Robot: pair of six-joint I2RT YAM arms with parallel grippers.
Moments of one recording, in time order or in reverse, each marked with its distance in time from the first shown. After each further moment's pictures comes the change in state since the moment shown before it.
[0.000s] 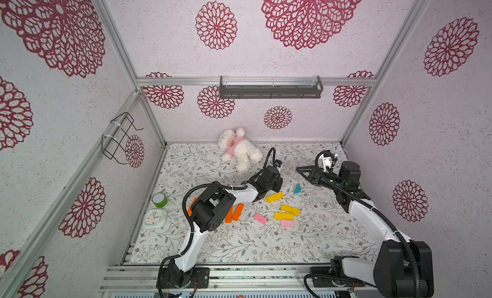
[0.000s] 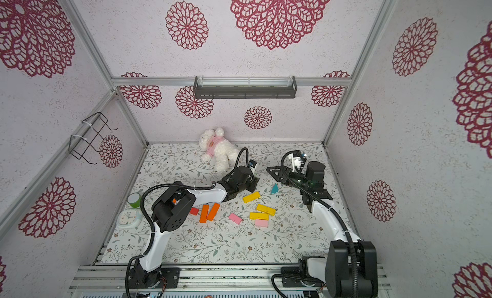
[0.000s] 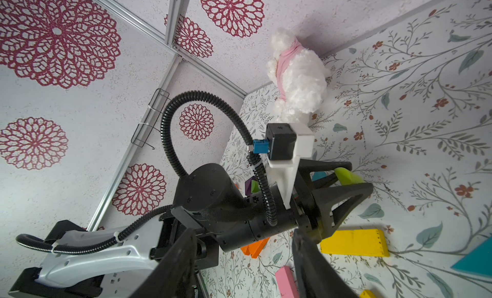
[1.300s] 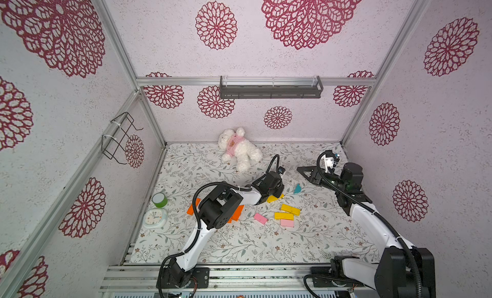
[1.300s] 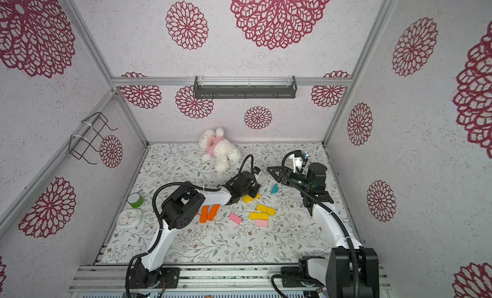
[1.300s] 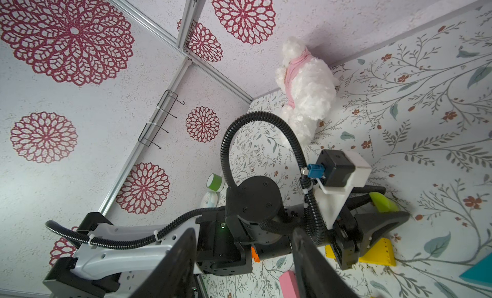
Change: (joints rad) left arm -0.021 0.118 0.036 0.034 0.023 0.070; right arm 0.000 -0.045 -0.025 0.042 -0.003 0.015
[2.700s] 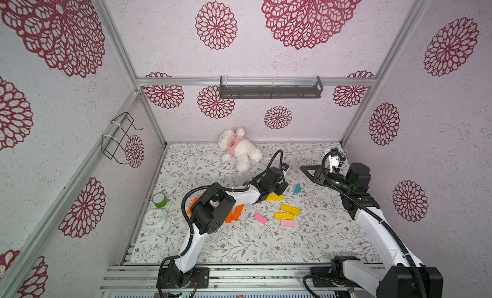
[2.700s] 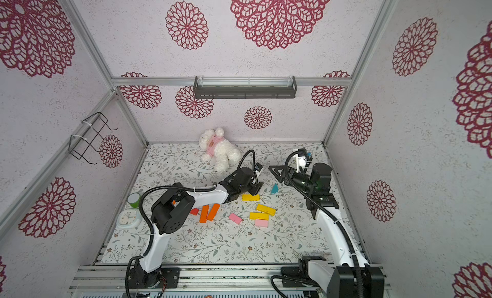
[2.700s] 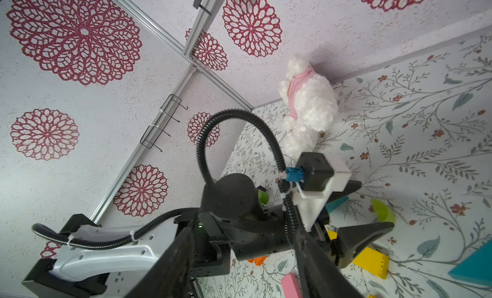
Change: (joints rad) left arm -0.013 -0.183 -0.025 -0.089 -0.014 0.106; right arm -0.008 -0.116 0.052 -0.133 0.049 -0.043
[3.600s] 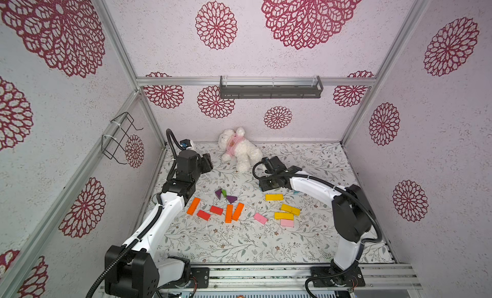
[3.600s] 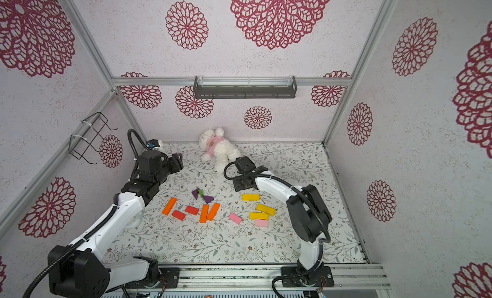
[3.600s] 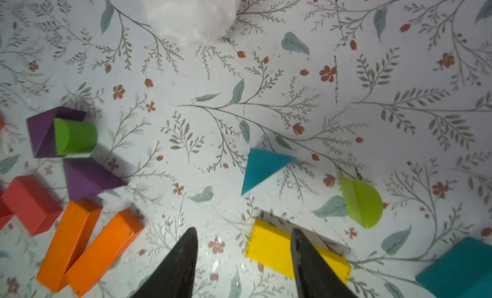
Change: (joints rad) left arm 0.618 -0.906 -0.475 -0.284 -0.027 -0.444; right arm 0.642 0.835 0.647 -0.640 0.938 -0.402
